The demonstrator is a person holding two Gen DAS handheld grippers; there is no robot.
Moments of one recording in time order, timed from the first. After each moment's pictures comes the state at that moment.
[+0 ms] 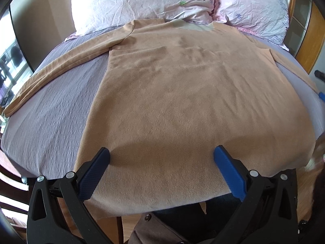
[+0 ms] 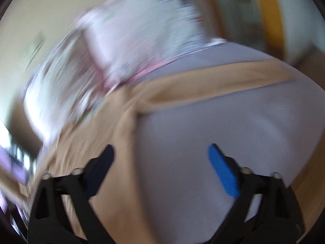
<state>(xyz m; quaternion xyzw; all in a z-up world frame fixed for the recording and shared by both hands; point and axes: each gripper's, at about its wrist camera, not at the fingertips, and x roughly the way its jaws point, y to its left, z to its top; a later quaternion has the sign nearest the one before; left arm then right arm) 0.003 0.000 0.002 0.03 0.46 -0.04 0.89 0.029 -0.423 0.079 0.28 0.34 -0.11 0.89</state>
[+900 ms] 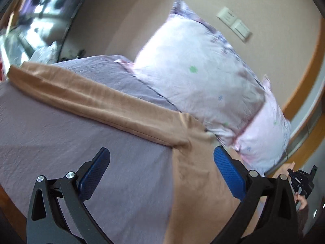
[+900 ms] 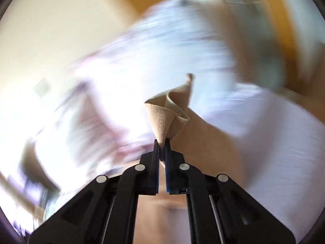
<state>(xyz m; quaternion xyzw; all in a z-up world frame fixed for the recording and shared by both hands) 0.043 0.207 0.039 -0.32 0.24 0.01 0.92 0.170 -0.396 0.184 0.26 0.26 0.04 0.93</state>
